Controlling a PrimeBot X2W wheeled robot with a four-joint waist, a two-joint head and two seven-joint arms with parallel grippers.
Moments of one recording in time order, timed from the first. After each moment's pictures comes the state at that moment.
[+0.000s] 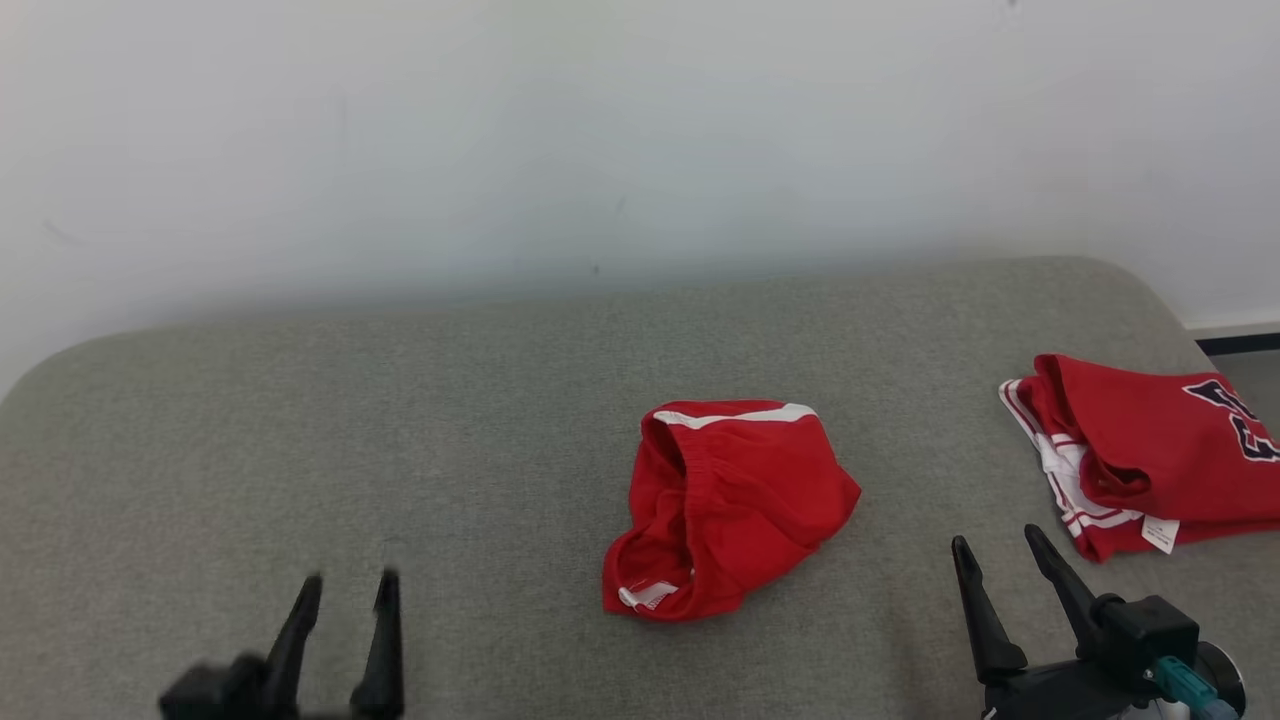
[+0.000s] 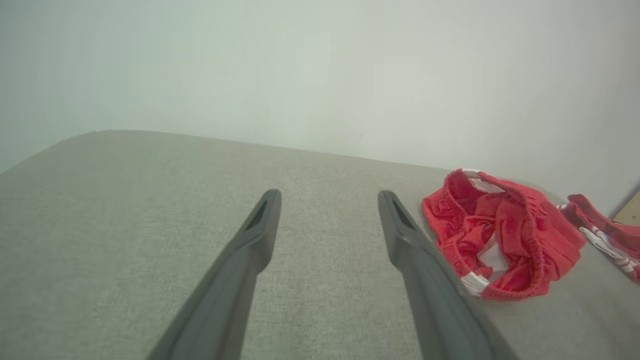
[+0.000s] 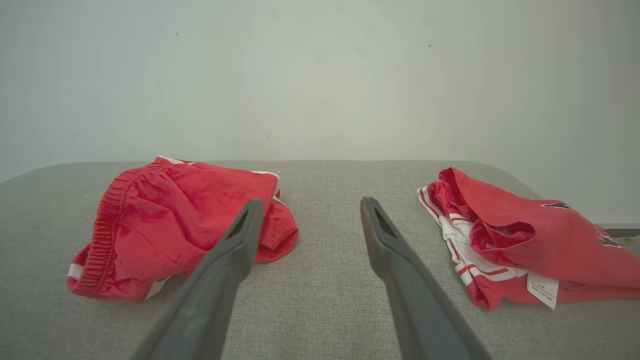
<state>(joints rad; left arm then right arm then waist) 0.03 0.07 -0.01 0.19 -0.26 -0.11 -0.24 -0.08 -0.21 0.13 0.34 0.24 0.13 -0.24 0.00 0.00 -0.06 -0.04</state>
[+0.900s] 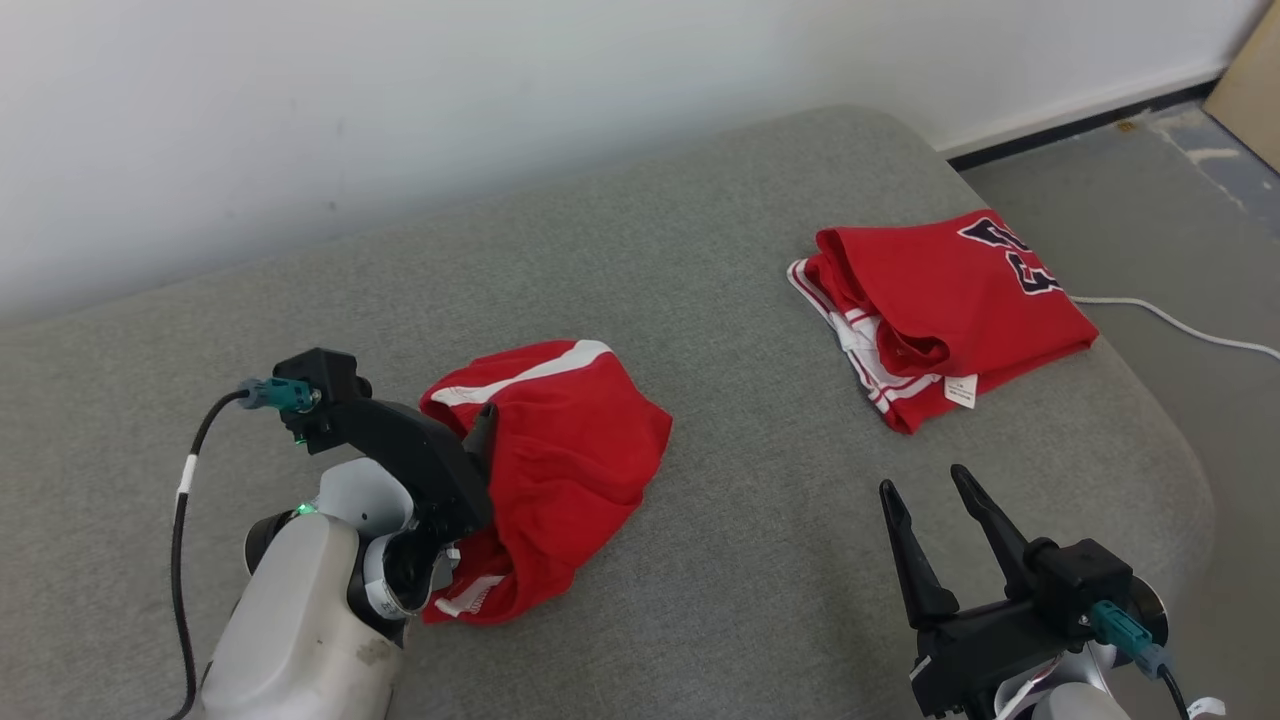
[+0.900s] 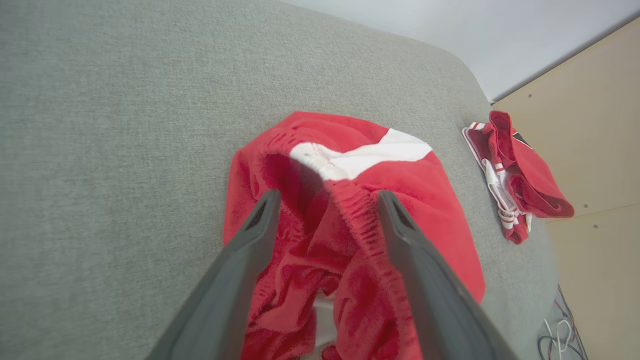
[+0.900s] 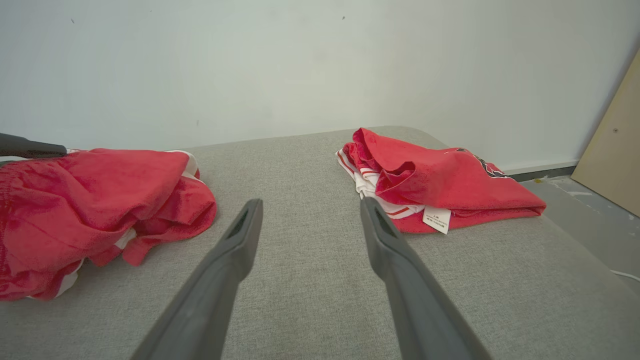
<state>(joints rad) -0.59 0.05 -0.20 0.55 -0.65 0.12 0.35 -0.19 -0.17 0.21 0.37 0.25 0.13 -0.26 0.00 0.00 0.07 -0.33</state>
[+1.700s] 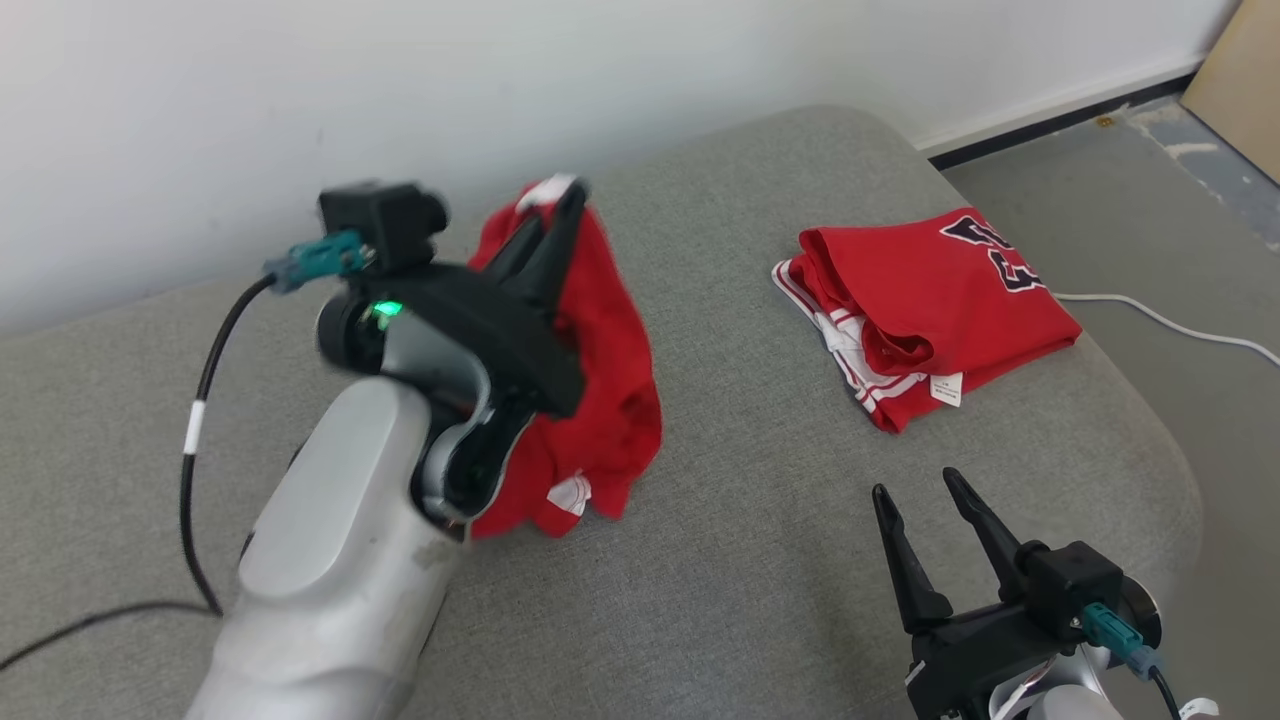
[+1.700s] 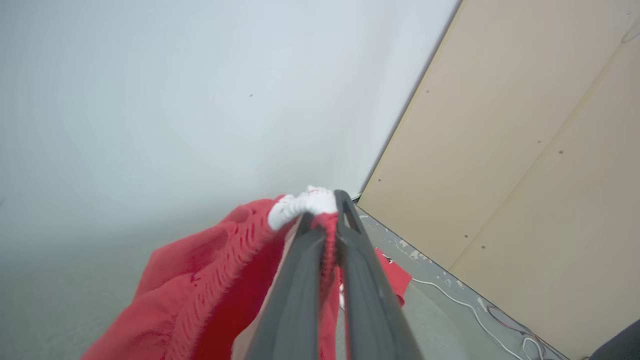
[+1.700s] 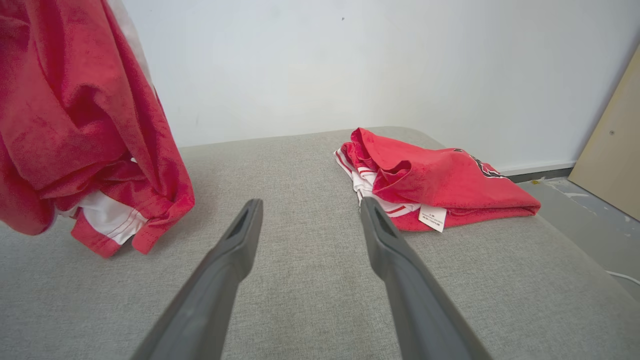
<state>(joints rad) -0.77 0.05 -0.37 0.44 -0.69 -0.05 0.07 -0.21 -0.17 0.23 0.38 0.25 0.13 -0.26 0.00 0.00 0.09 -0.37</state>
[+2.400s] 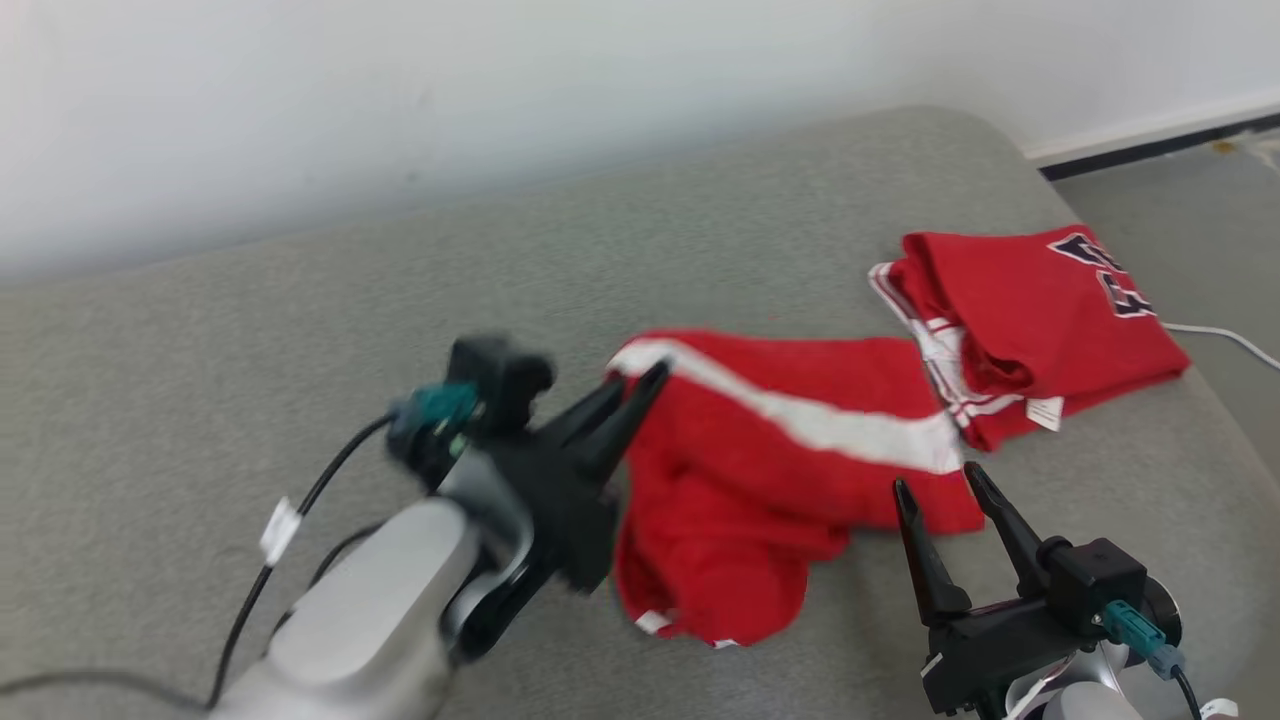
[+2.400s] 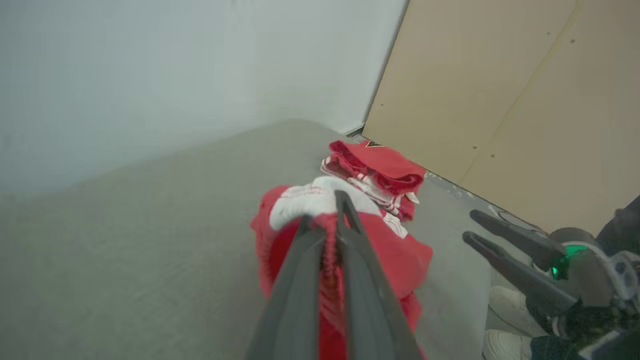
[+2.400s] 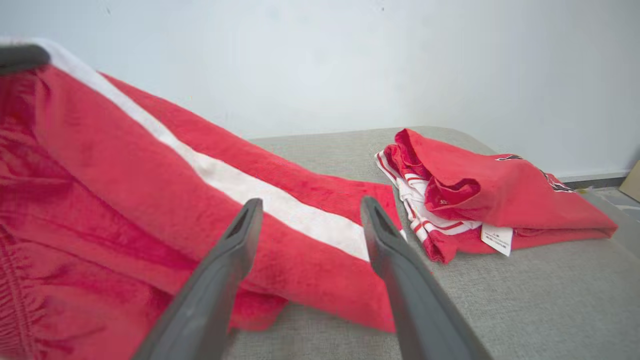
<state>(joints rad) -0.77 0.20 -0.82 0.44 -0.80 -0.13 -0.09 -0.20 -0.17 0.21 0.37 0.25 0.13 -0.26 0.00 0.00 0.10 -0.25</state>
